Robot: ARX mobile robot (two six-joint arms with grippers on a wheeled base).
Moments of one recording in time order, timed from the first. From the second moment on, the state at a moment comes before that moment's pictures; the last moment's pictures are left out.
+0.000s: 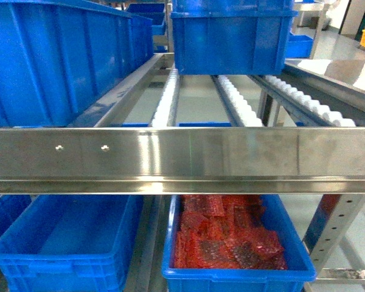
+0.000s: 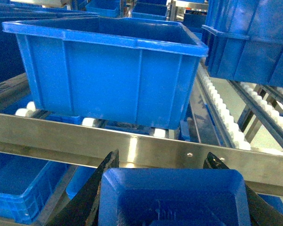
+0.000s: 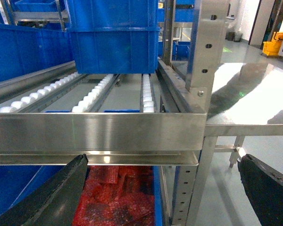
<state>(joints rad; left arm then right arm) -0.50 0.37 0.46 -0.26 -0.61 -0.16 0.00 0.00 0.01 0.00 0.00 0.00</state>
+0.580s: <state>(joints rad) -0.50 0.36 0.46 -0.26 -0.62 -0.16 0.00 0.00 0.01 -0.01 0.00 0.00</state>
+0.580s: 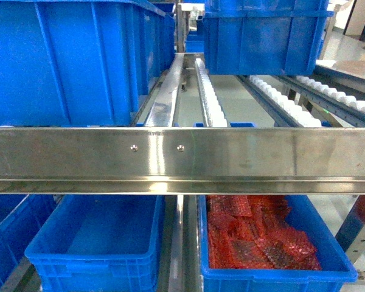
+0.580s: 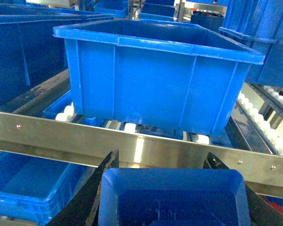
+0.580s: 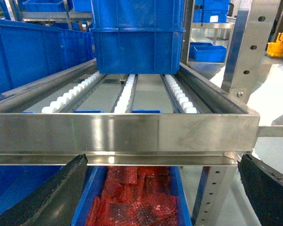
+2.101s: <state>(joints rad) -0.50 0.37 0.46 -0.26 -0.61 -0.16 0.00 0.00 0.01 -0.01 0.00 0.00</state>
